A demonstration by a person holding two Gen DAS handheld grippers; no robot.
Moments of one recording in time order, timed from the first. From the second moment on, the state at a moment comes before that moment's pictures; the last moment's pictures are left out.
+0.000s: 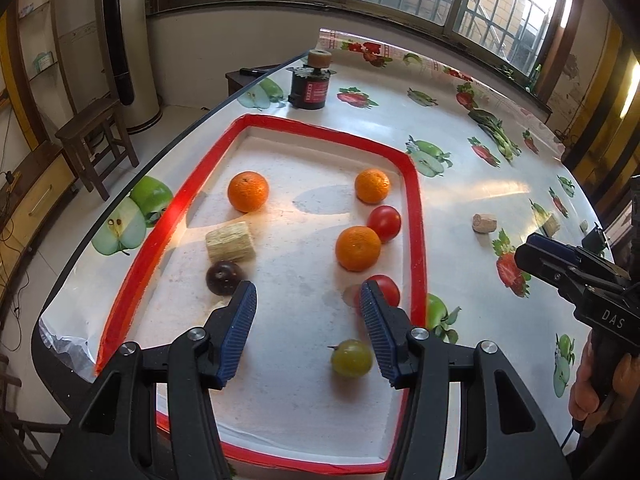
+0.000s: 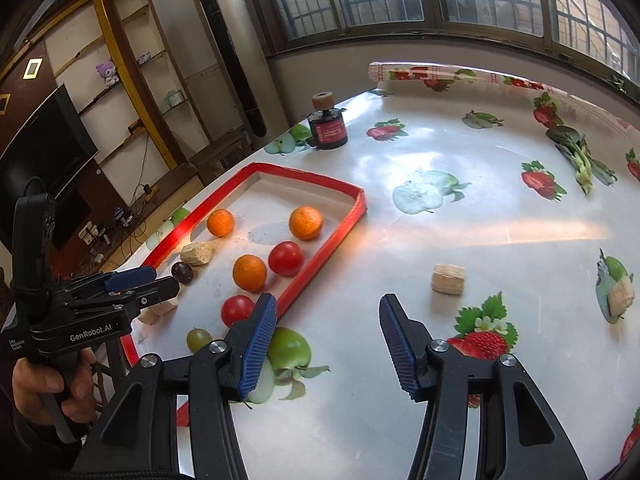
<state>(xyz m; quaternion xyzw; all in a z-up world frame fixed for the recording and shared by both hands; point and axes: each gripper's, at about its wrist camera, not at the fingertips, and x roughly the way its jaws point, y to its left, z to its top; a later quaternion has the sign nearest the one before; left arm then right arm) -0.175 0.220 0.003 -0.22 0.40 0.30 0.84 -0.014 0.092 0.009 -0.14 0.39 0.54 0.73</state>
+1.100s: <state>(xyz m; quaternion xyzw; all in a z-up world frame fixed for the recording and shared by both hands) -0.049 0.127 0.006 -0.18 0.43 0.17 0.87 0.109 -0.056 -0.018 -0.08 0.43 0.39 0.81</state>
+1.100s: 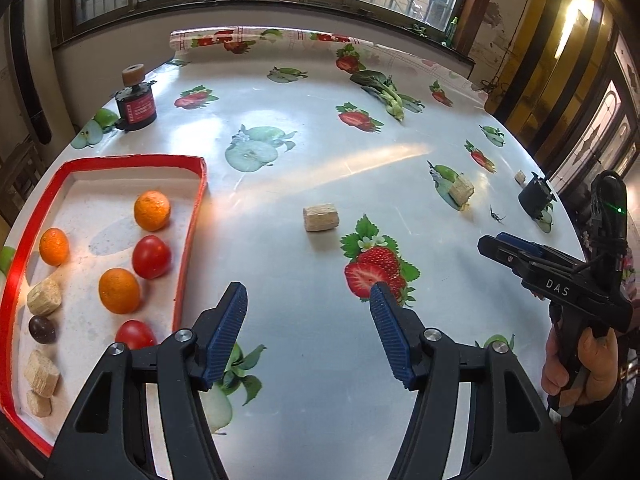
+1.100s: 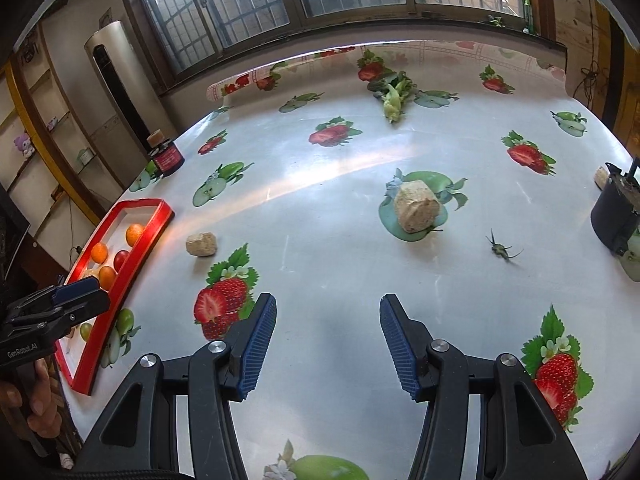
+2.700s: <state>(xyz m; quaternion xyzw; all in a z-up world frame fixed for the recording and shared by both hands) -0.038 0.129 -0.018 -0.18 0.42 0.20 0.87 0.086 -0.005 -0.020 -0.11 0.42 0.43 0.79</state>
